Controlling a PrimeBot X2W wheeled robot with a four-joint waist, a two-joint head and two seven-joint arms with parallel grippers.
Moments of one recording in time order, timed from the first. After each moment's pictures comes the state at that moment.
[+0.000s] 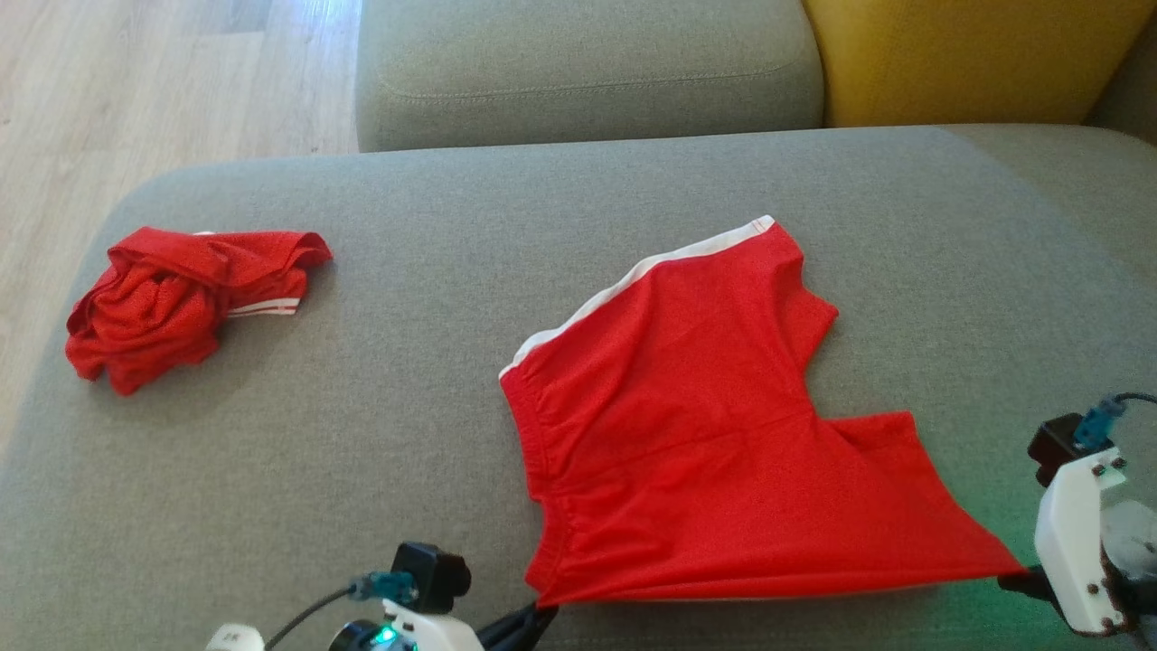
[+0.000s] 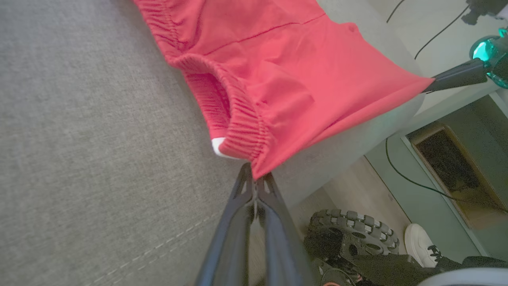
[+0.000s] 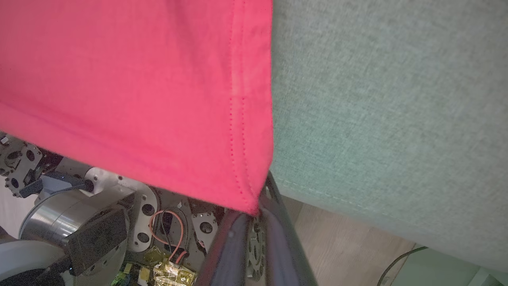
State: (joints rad) left arm -0.05 0.25 -0.74 0.32 -0.67 -0.12 0.11; right arm -0.41 -0.89 0.99 0.38 1.13 0.12 0.79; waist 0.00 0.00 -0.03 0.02
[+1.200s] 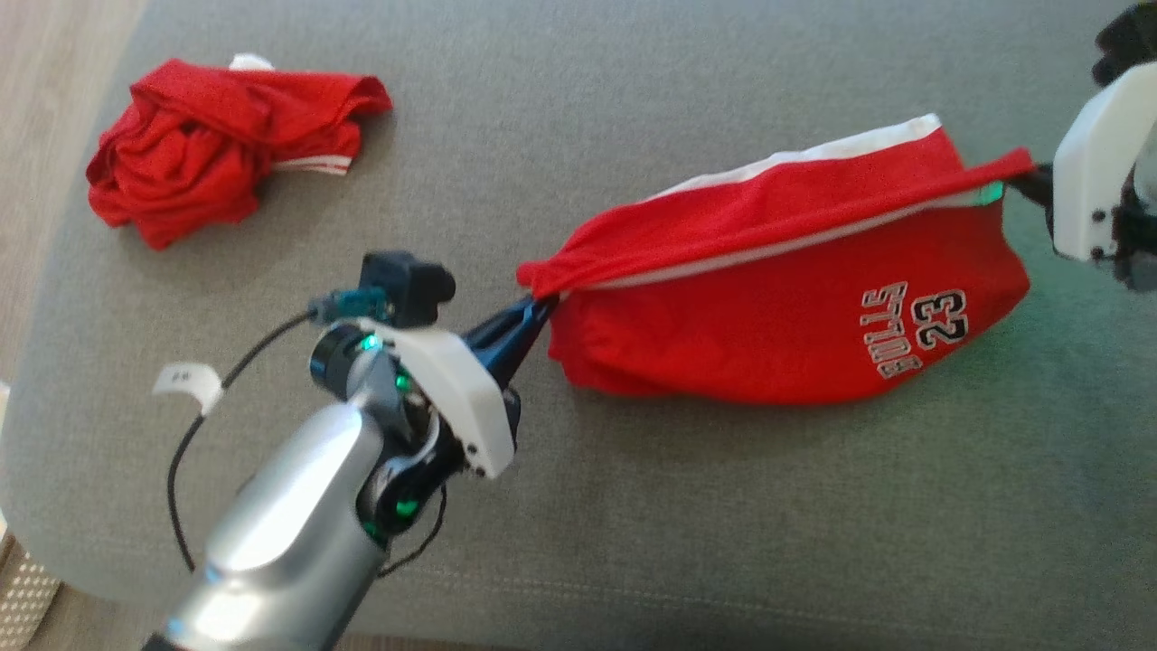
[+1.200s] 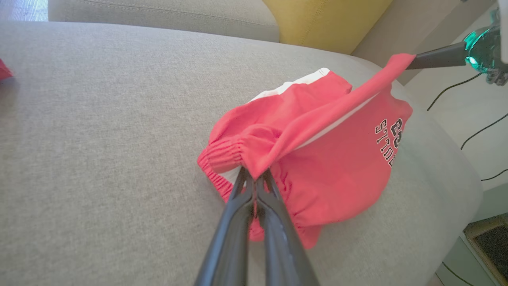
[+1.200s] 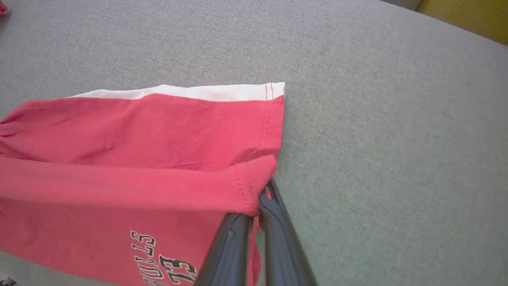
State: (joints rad) left arm -0.46 0.22 -0.66 0.27 -0.69 -0.09 0.16; right arm -0.84 -0.63 0.56 0.49 0.82 0.12 0.90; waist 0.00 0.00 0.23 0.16
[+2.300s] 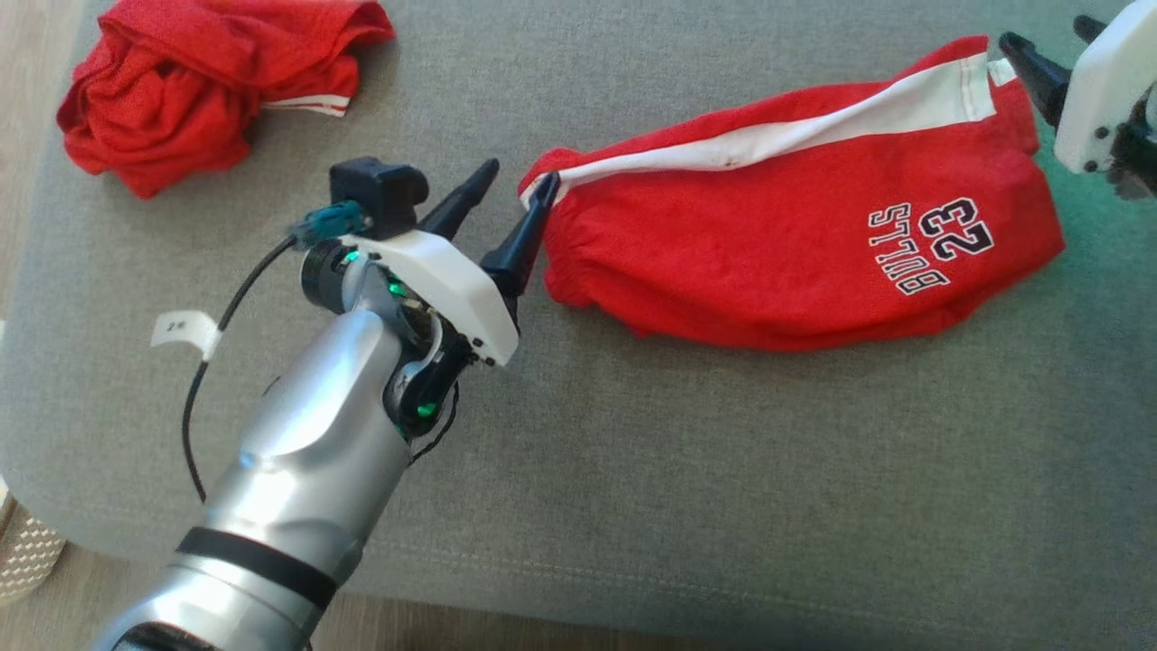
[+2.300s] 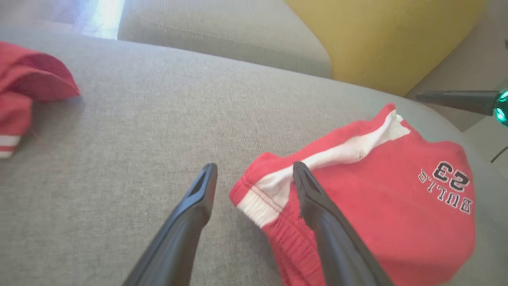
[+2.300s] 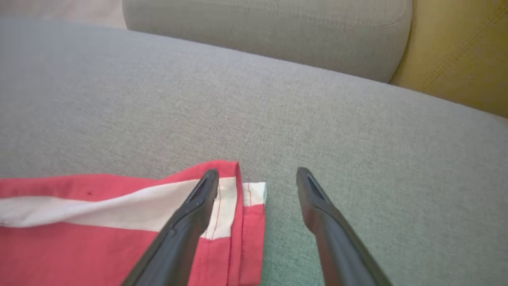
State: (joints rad) left arm -0.73 0.09 -0.66 0.68 -0.69 -0.11 -0.12; right arm -1.04 -0.55 0.63 0.78 0.71 0.12 0.50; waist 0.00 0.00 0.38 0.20
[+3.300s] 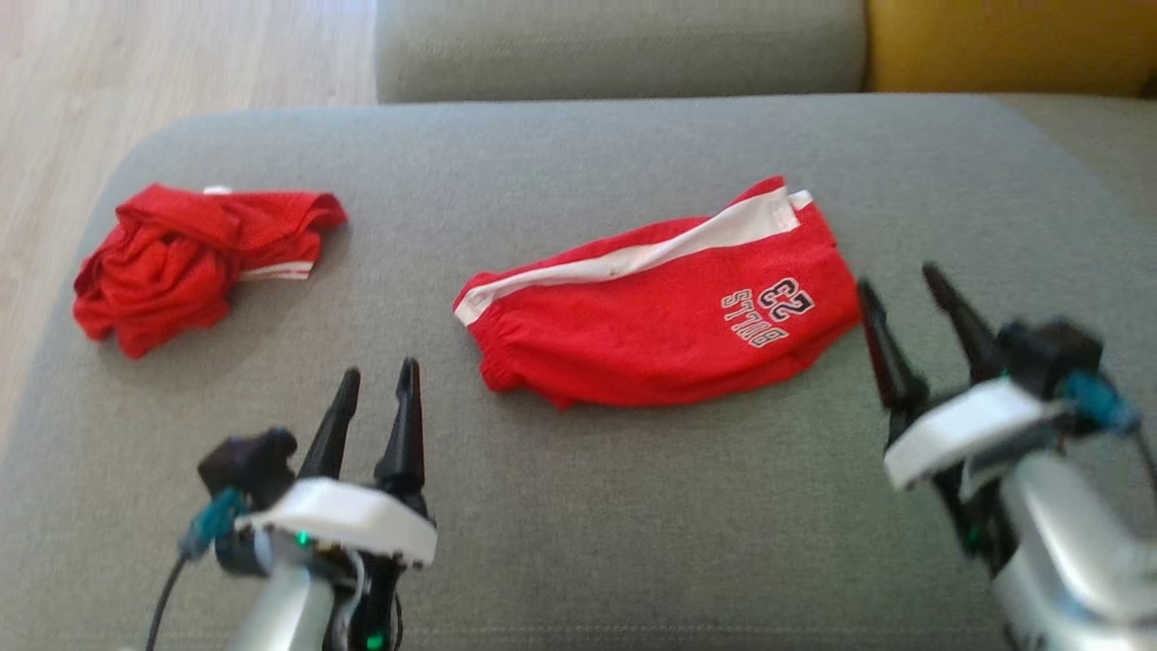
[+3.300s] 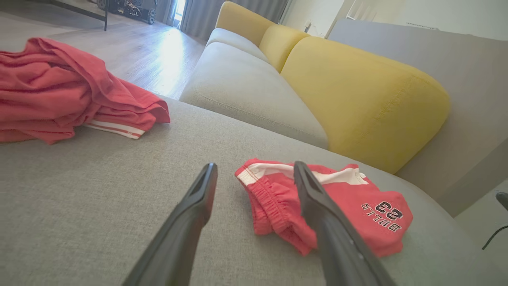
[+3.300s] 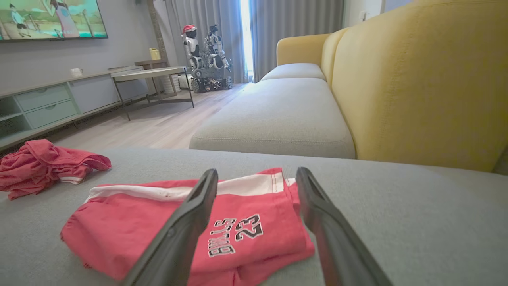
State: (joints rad) left arm -0.13 0.07 -0.30 0.30 -0.55 0.03 -0.25; right arm -0.34 -0.29 0.32 0.45 0.41 0.12 -0.17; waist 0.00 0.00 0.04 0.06
